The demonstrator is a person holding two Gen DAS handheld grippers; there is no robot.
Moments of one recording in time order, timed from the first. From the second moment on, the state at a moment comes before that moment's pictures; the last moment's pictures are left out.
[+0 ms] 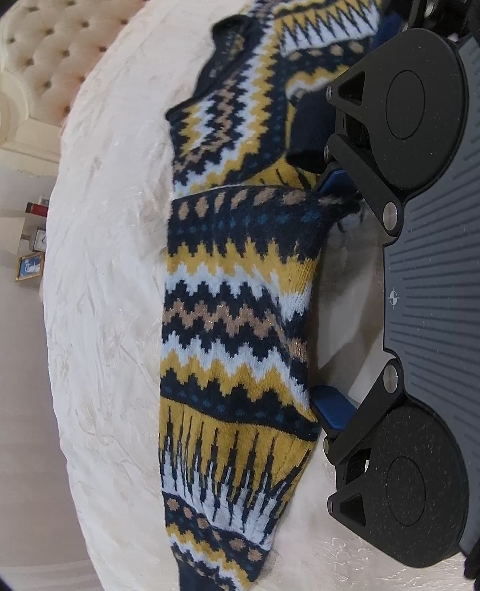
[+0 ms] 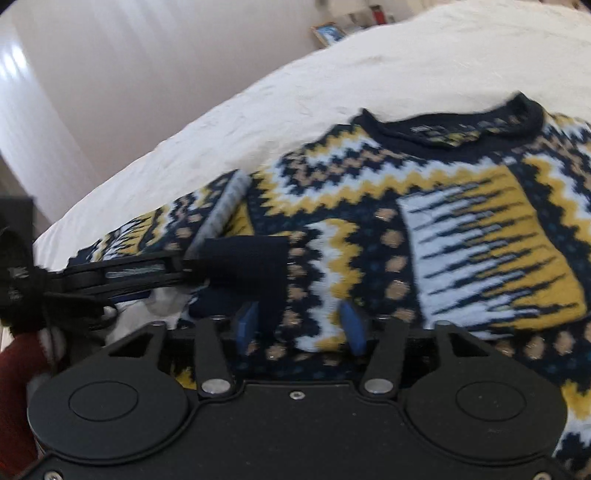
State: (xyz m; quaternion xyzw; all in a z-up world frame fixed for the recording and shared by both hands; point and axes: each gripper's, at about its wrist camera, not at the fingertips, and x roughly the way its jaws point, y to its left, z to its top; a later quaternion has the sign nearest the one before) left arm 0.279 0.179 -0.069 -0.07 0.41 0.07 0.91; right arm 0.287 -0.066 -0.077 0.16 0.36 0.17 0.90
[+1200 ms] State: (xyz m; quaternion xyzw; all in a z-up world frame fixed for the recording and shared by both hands) left arm 0.218 0.224 -0.039 -0.08 0.38 0.03 0.92; right arm 0.162 -0.082 -0.056 0.17 0.32 0.10 0.93
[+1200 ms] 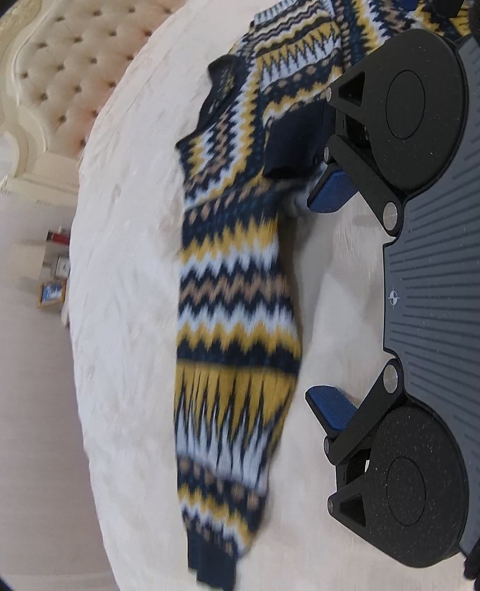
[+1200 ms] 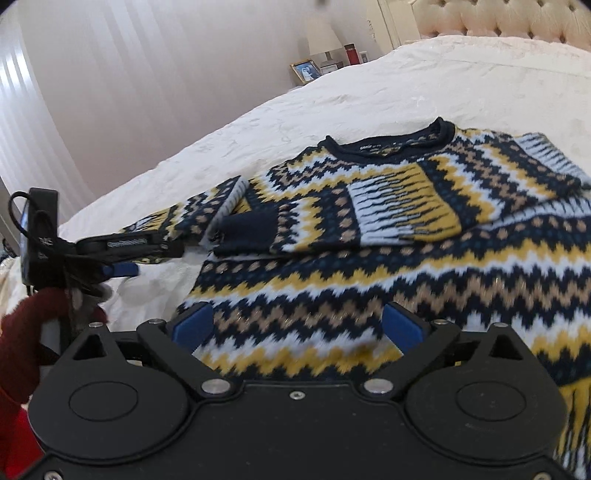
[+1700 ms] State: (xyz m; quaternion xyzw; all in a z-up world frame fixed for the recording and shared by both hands) left arm 0.215 0.334 -0.024 -0.10 0.31 0.14 0.93; right arm 0.143 -0.047 -0.092 0.05 0.31 0.05 0.95
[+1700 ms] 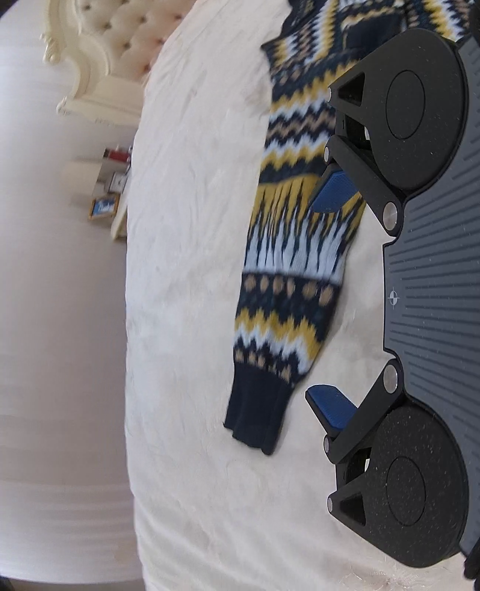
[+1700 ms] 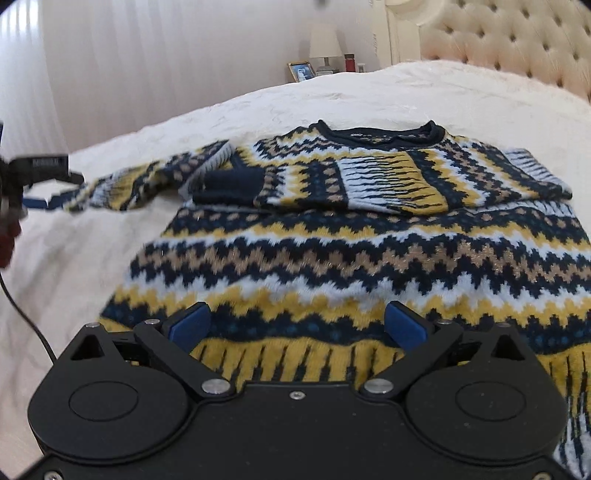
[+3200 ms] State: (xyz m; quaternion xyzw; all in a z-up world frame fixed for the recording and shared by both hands) left arm 0.264 0.250 0.088 -0.18 0.26 -0.02 0.95; right arm 0.126 -0.092 -0.063 0.12 0.32 0.07 0.94
